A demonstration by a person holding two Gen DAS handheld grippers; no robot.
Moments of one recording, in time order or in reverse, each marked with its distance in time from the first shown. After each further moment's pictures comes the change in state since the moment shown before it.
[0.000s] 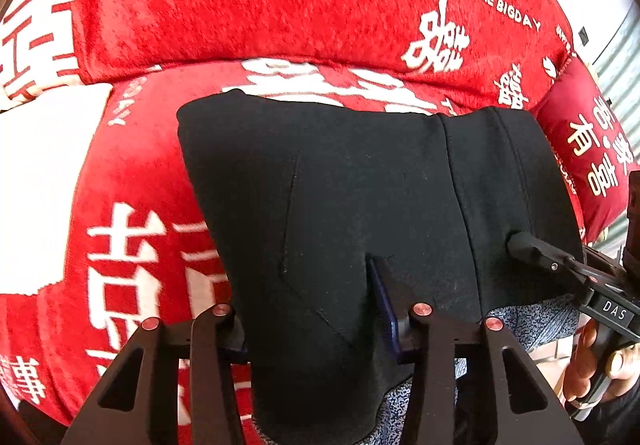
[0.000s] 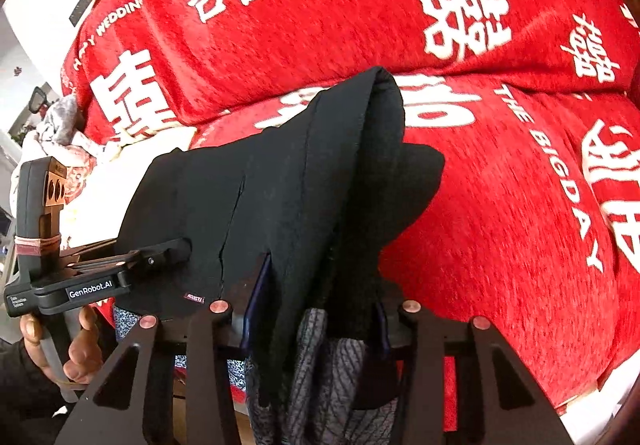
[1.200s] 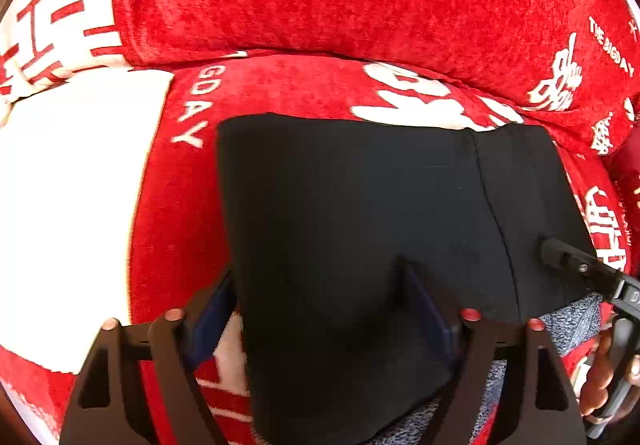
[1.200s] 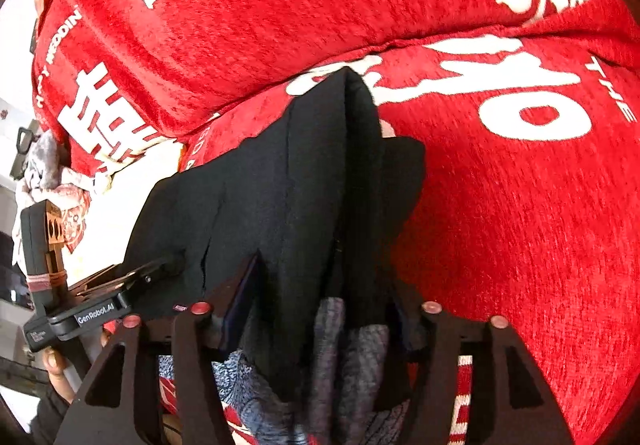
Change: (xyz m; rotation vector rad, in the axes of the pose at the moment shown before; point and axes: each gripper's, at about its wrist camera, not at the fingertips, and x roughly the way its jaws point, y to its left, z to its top) left arm 0.069 0.115 0.080 -0.128 0.093 0.166; right arm 0.150 -0.006 0.089 0.179 0.180 0.080
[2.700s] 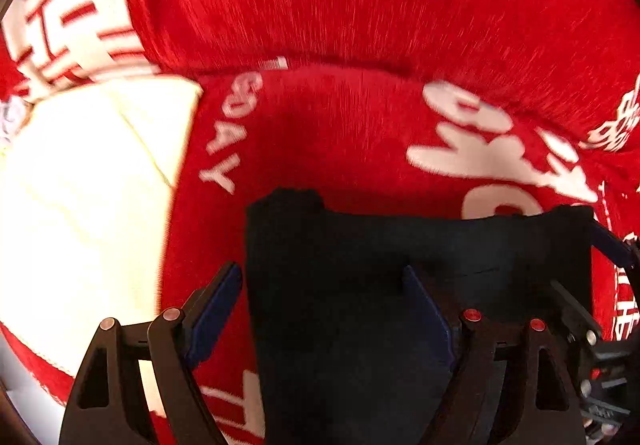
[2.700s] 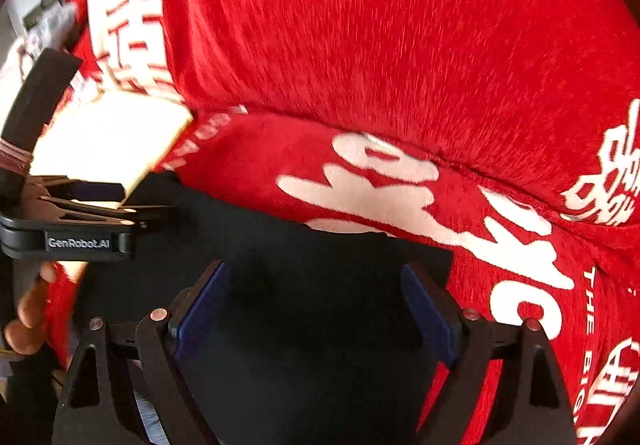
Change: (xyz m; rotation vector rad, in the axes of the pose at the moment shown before) left arm 0.038 0.017 0.070 -0.100 0.106 0.139; right arm 0.046 0.073 0.063 -0.532 0.002 -0.233
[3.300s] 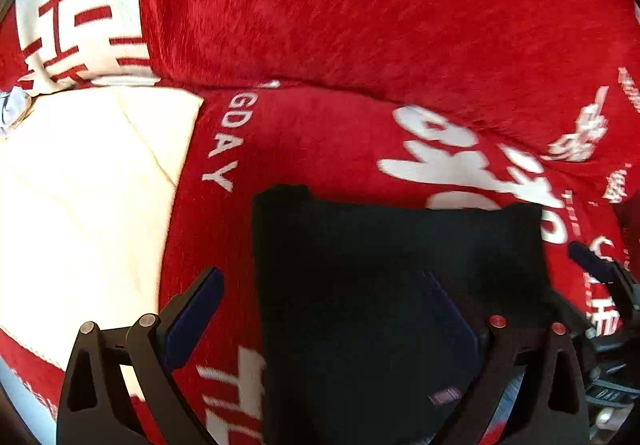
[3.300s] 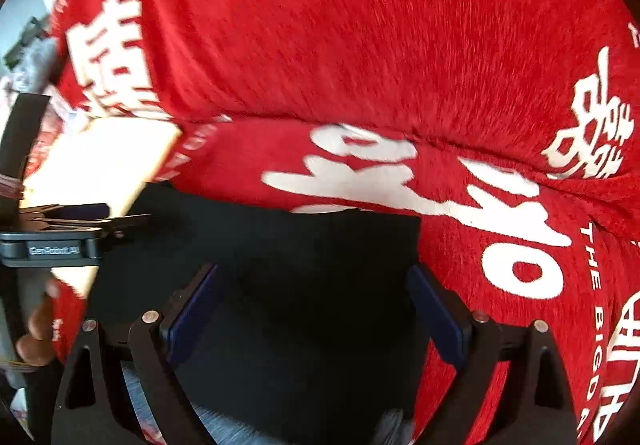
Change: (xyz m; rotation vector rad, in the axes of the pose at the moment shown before) left arm -0.052 0.006 -0.034 0.002 -0.135 -0.113; right arm -0.050 -0.003 -0.025 0.113 -0.093 0.049
